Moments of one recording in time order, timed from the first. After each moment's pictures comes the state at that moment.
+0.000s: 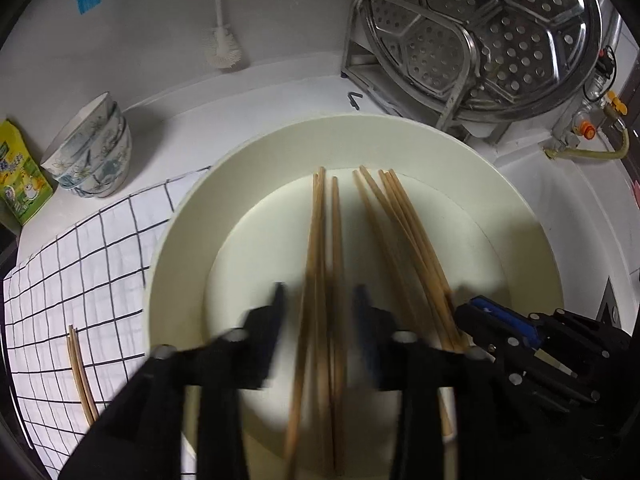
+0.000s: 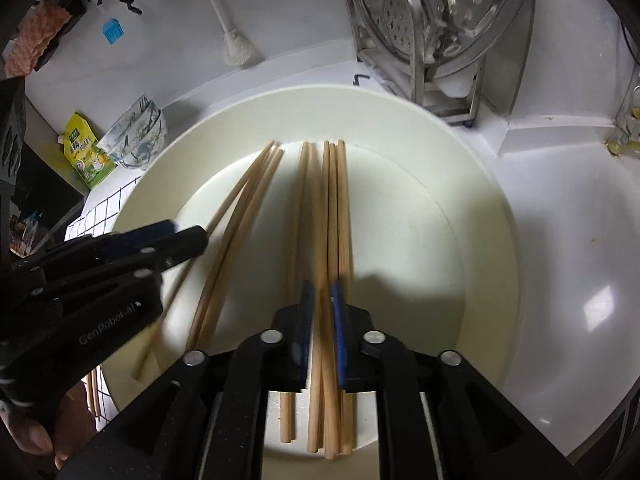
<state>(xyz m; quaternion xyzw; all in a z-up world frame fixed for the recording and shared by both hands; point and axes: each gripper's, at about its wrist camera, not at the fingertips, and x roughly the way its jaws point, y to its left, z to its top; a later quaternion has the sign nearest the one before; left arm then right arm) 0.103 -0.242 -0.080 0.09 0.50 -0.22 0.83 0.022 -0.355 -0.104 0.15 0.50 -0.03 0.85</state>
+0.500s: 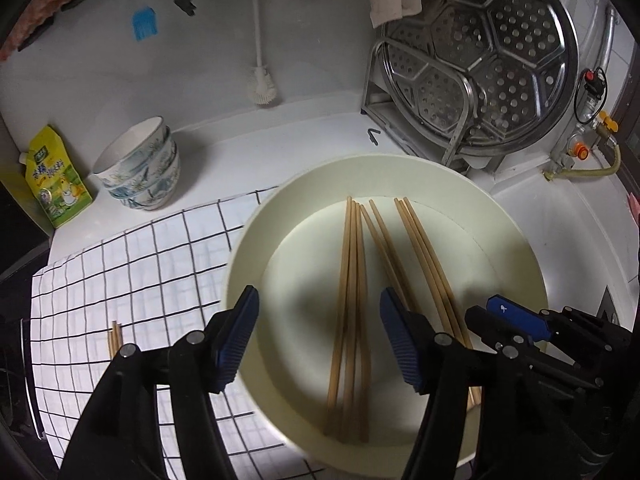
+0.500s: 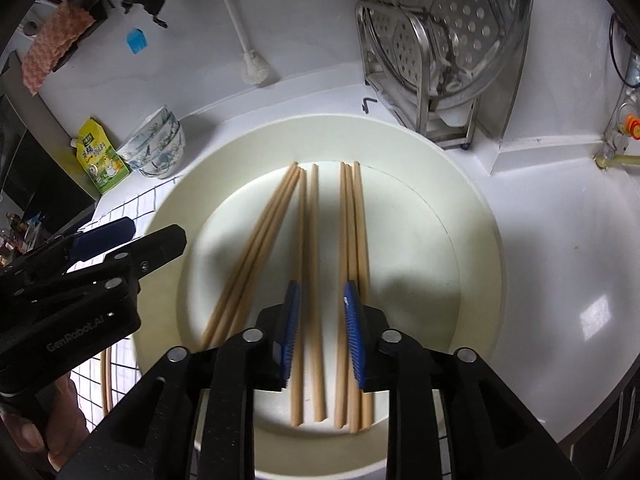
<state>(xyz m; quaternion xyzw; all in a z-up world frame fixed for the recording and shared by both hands) 0.079 -0.201 -0.038 0.08 0.45 -0.20 0.86 0.006 -0.337 -0.072 0.14 0.48 -0.04 0.87</state>
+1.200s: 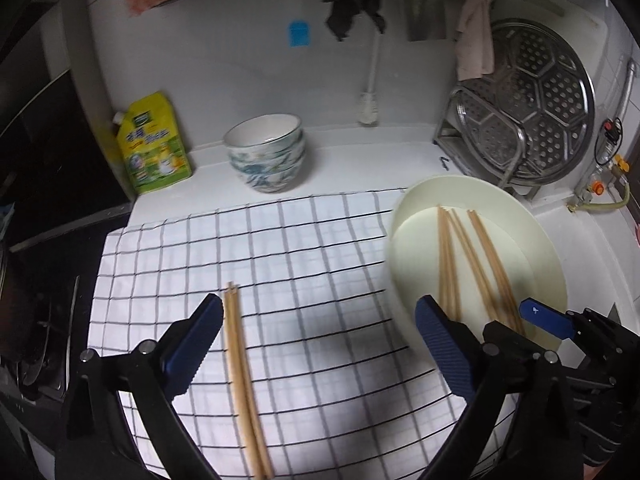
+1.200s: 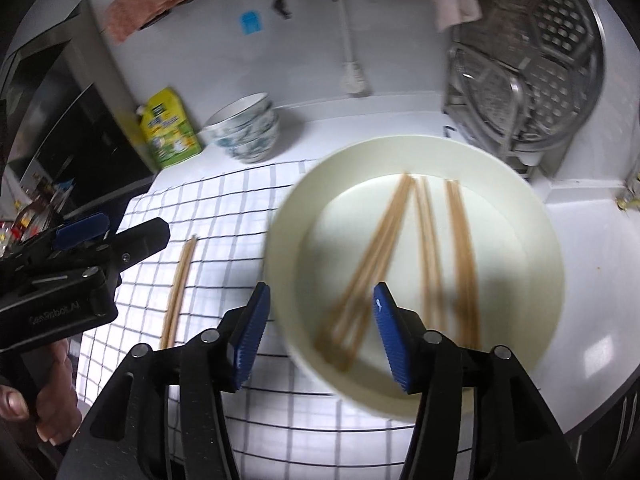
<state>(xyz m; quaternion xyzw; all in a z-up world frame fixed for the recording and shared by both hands) 0.048 -0.065 -0.004 0.05 0.43 -0.13 0.89 -0.012 -0.223 -0.038 0.09 0.46 0.03 0.88</state>
